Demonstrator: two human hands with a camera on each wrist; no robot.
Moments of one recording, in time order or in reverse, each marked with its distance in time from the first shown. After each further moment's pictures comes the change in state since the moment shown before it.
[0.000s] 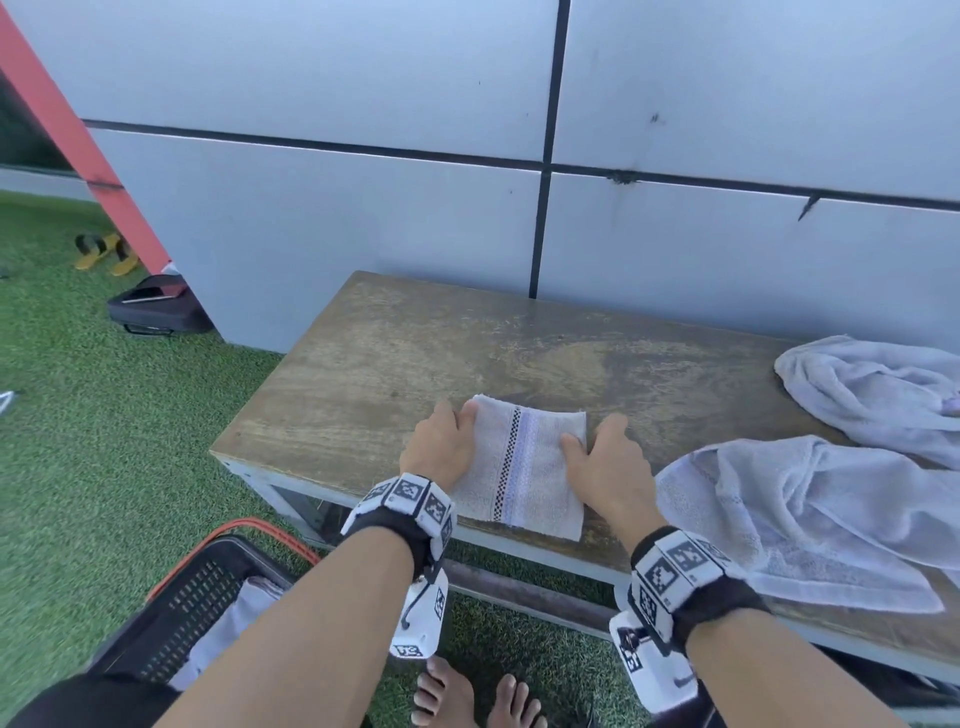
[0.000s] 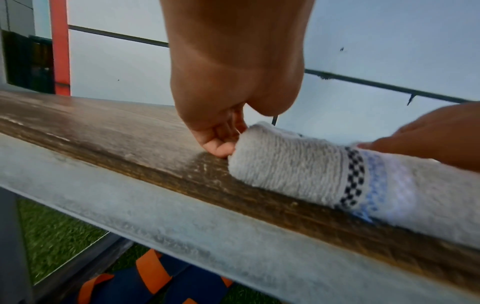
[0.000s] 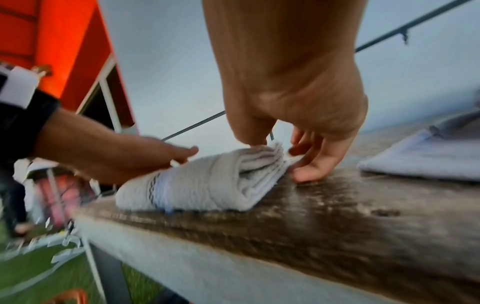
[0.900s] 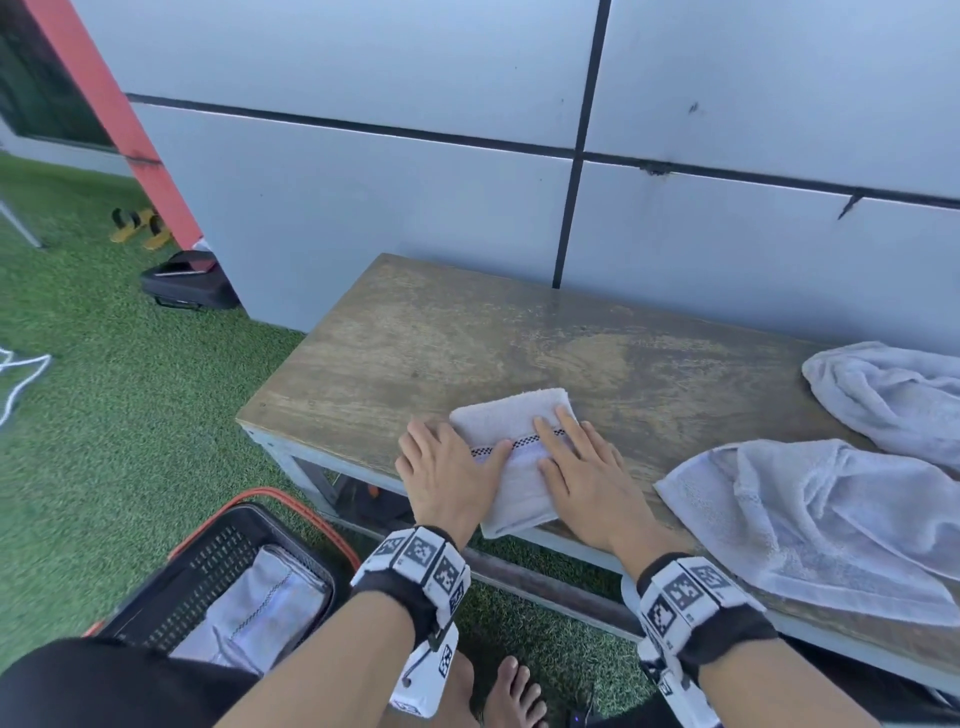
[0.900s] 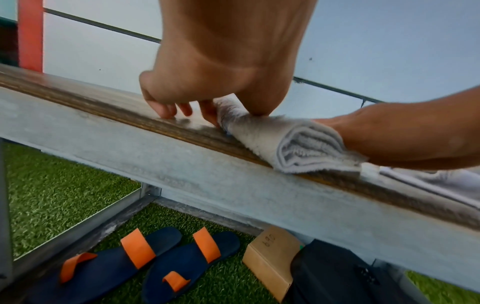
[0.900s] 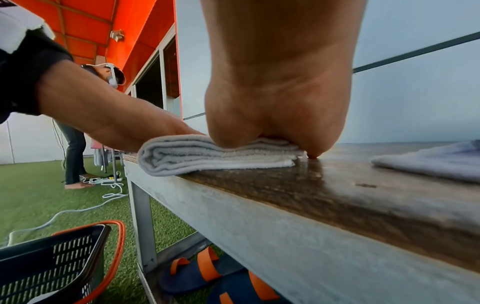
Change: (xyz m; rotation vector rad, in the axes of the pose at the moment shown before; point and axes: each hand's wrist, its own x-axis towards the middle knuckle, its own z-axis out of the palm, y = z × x) left_hand -0.056 -0.011 0.020 0.289 0.250 -0.122; right_hand -0.022 0.014 0.021 -0.329 -0.288 -0.537
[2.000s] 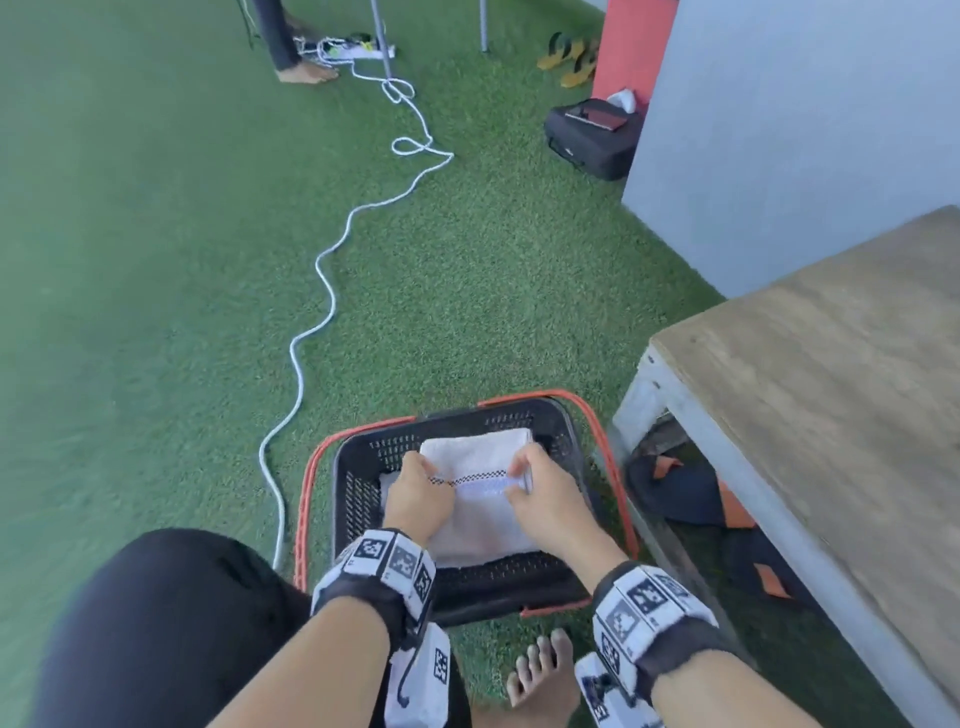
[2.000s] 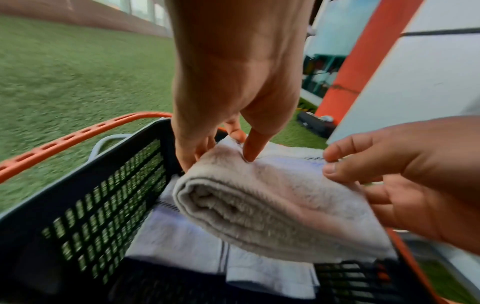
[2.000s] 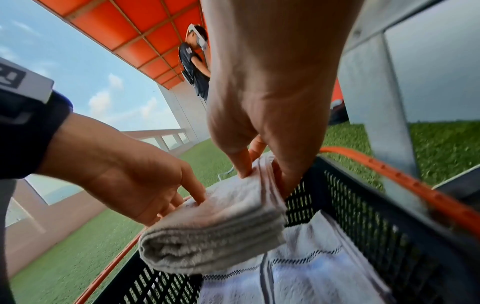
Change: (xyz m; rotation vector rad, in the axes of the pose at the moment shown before) left_hand -0.041 -0.399 -0.006 -0.602 -0.021 -1.057; right_hand 0.087 -0.331 0.231 0.367 -0.661 -0.335
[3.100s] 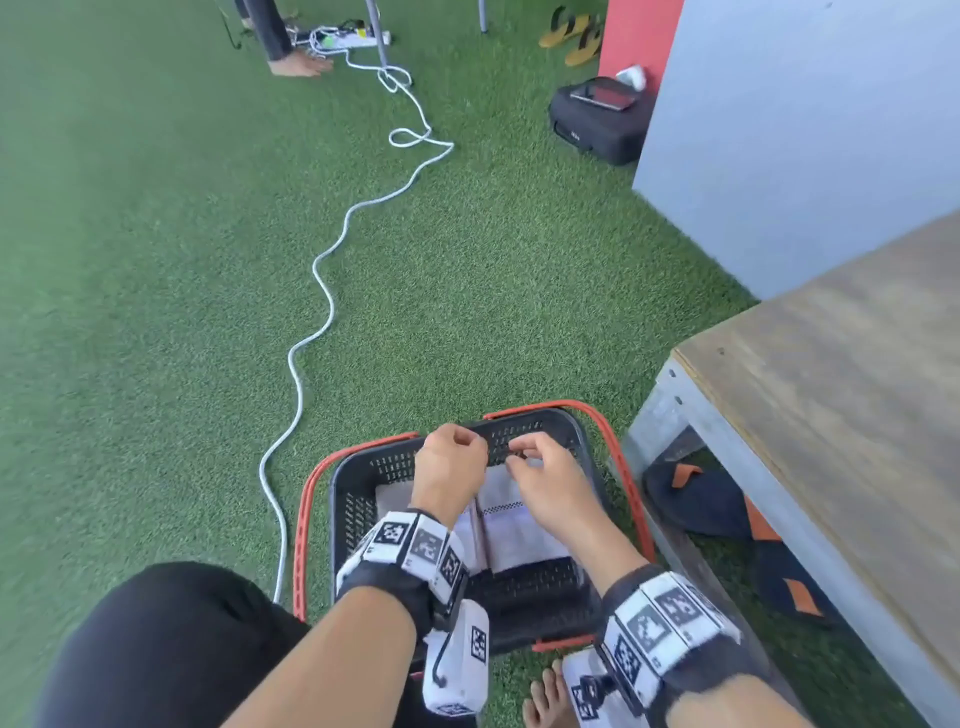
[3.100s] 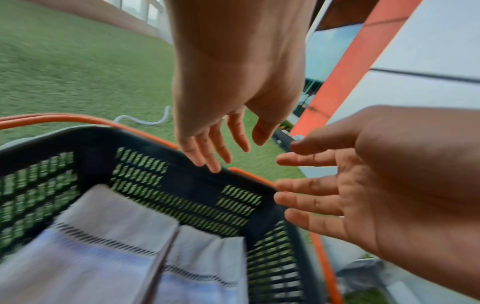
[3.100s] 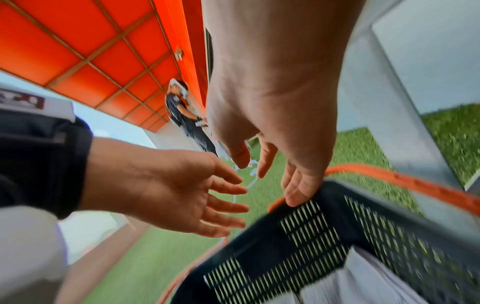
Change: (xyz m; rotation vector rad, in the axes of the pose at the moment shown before) left_hand 0.025 0.065 0.005 -0.048 0.050 0.102; right_hand 0.044 -0.015 -0.004 0.221 0.078 0.058
